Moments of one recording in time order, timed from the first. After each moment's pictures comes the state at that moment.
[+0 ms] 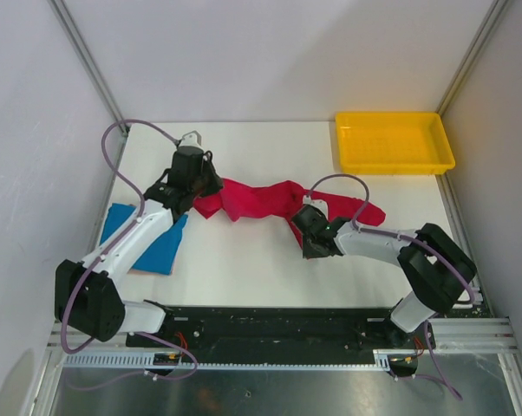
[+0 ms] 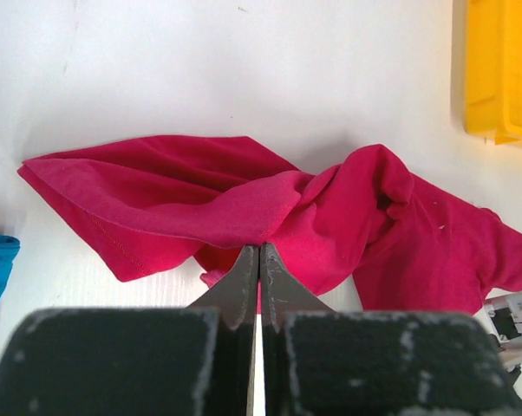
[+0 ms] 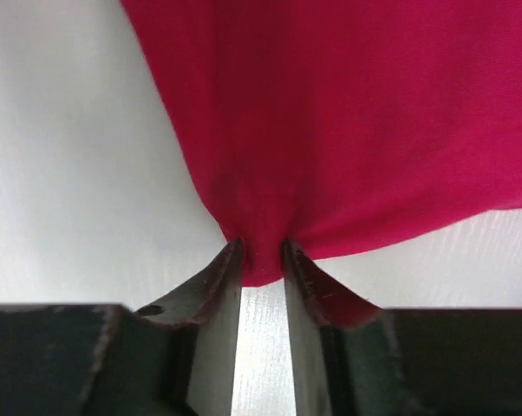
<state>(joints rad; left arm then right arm) -0.38 1.33 1.07 -0.33 -0.12 -0.58 0.80 1.59 0.87 -0.41 0.25 0.67</state>
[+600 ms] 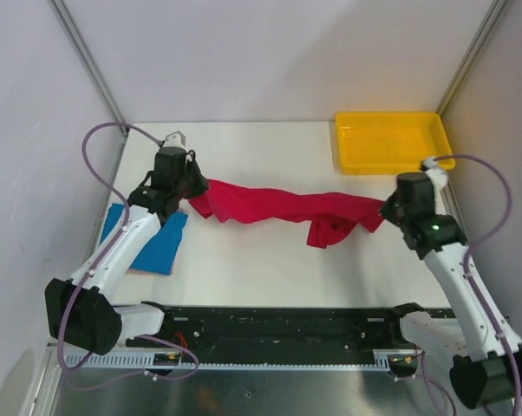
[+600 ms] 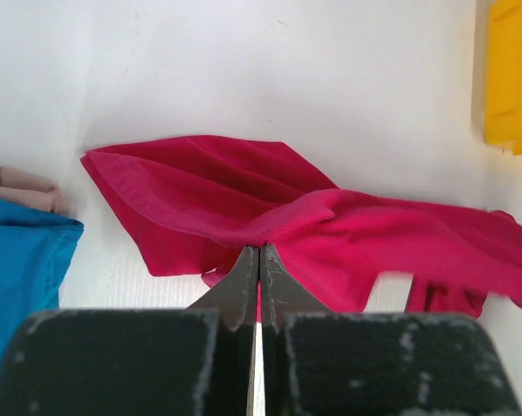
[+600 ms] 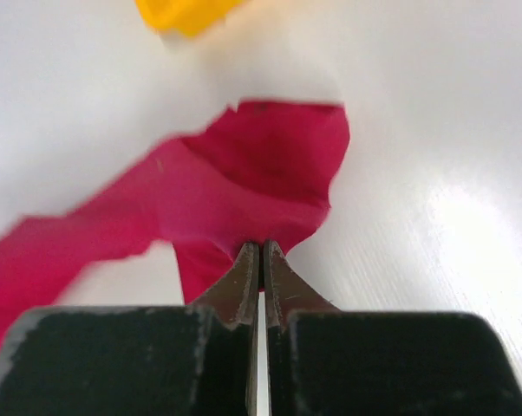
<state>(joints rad) -0.30 1.25 1.07 -0.41 -0.10 -0.54 0.28 0.97 0.94 -0.69 0.35 0.69</state>
